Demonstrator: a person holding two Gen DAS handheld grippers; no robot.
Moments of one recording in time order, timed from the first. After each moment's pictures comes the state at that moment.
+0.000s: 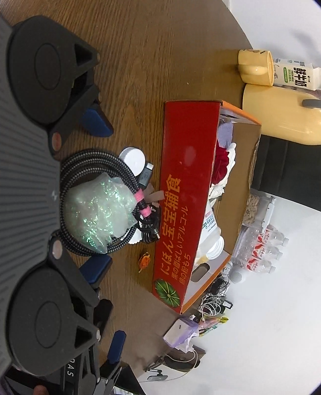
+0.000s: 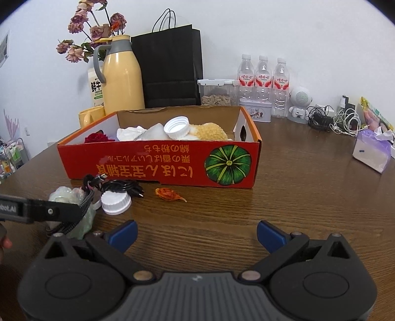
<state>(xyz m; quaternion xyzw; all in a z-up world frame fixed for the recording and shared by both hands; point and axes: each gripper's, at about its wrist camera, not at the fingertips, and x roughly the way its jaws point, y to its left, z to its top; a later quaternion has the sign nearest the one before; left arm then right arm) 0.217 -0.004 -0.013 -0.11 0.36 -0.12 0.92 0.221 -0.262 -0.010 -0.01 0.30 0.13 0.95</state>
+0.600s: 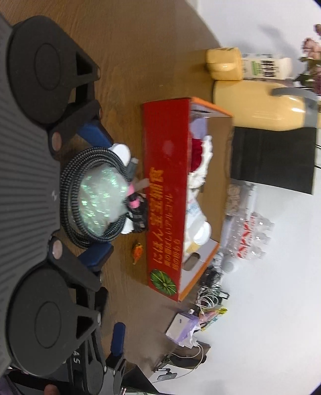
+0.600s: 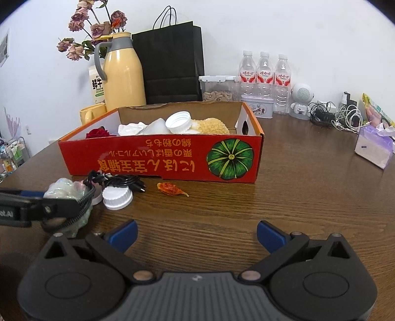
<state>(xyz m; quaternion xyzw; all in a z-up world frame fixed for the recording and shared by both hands) 0.195 -0.015 0.006 -0.05 0.30 -0.12 0.94 0.220 -0.262 -0.014 -0.01 0.30 0.14 0.94</state>
